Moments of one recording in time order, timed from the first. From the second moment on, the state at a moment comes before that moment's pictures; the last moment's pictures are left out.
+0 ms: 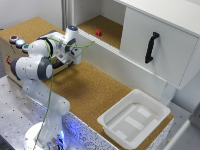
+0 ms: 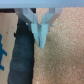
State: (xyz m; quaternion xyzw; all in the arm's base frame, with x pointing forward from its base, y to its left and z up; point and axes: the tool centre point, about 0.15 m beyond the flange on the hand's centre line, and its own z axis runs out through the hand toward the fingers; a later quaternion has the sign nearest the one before) arm 0.342 0.228 0.320 -1.00 -0.01 -0.01 0.08
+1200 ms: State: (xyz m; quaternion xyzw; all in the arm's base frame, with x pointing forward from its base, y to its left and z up) arm 0.319 0.302 0.331 -0.99 0.00 -0.01 0.14
